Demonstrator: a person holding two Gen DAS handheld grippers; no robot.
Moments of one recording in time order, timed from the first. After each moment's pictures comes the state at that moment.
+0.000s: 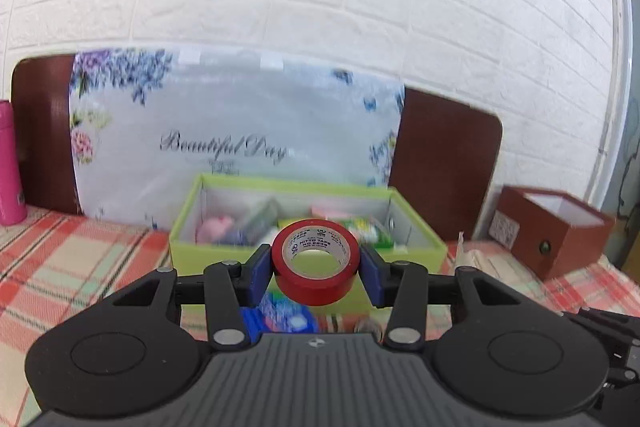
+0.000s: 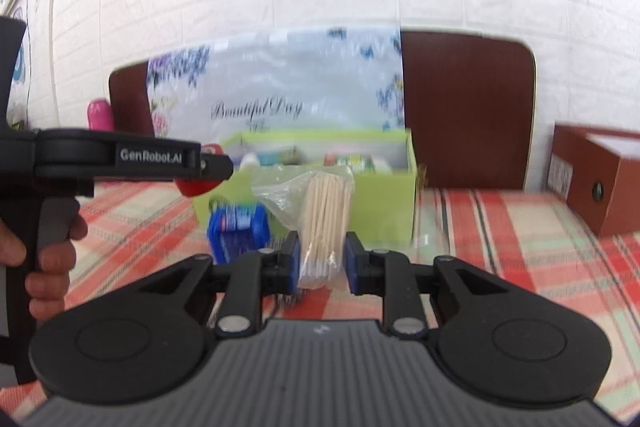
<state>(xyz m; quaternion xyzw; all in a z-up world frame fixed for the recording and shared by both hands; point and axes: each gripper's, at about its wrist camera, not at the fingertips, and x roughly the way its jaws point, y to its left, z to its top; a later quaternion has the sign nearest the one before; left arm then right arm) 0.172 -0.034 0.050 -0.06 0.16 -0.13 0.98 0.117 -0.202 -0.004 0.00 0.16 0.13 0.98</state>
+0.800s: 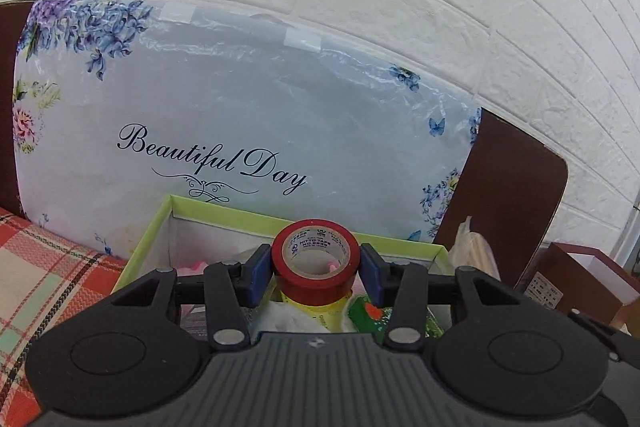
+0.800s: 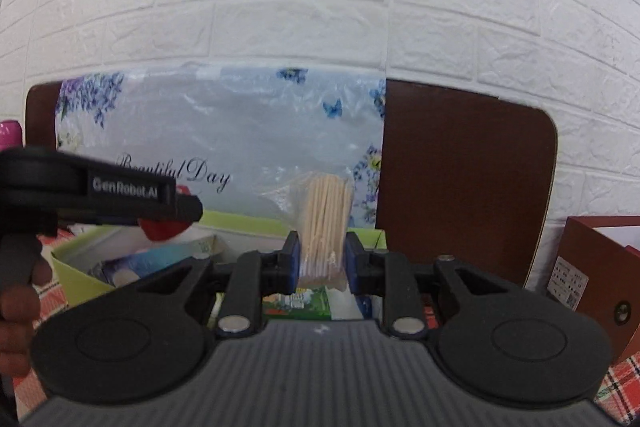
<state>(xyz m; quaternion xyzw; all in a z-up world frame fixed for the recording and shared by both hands) 0.308 -0.040 0.033 -0.12 0.17 -0.13 0.97 0.272 -0.180 -0.020 -0.05 0.12 0.06 0.99</state>
